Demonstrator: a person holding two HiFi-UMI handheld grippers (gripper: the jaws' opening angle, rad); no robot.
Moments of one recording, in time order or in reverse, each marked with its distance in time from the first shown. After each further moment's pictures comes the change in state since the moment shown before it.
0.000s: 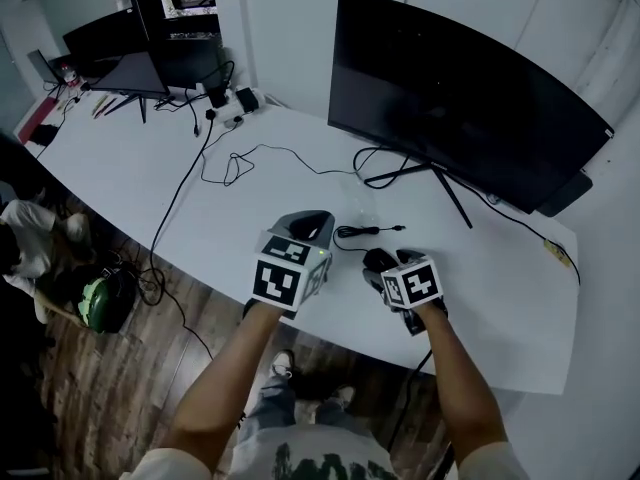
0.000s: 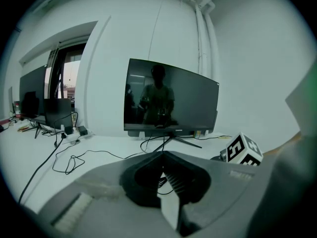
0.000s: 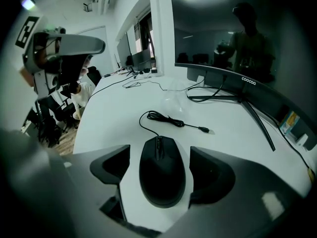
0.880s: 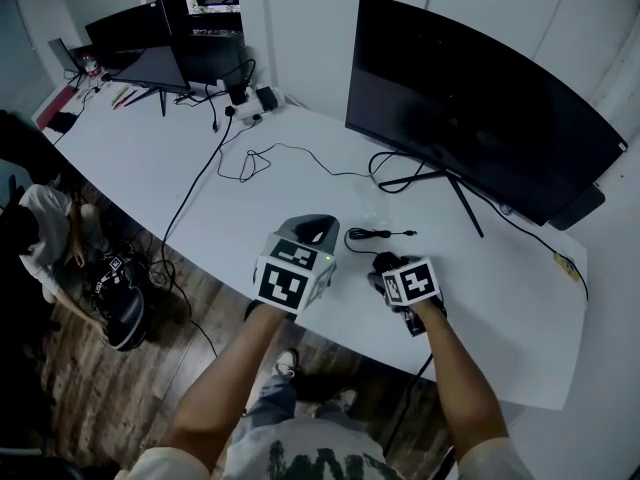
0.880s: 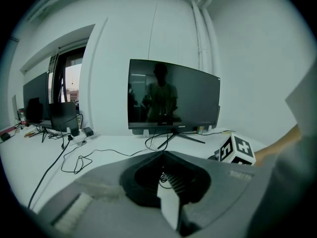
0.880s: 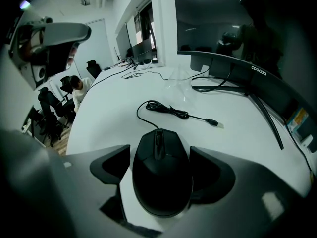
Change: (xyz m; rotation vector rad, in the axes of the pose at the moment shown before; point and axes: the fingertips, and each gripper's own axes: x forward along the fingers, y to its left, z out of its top) left arm -0.013 0.005 -0.006 0.041 0.029 0.053; right arm 0.027 0.002 -0.011 -0.015 0.082 0.012
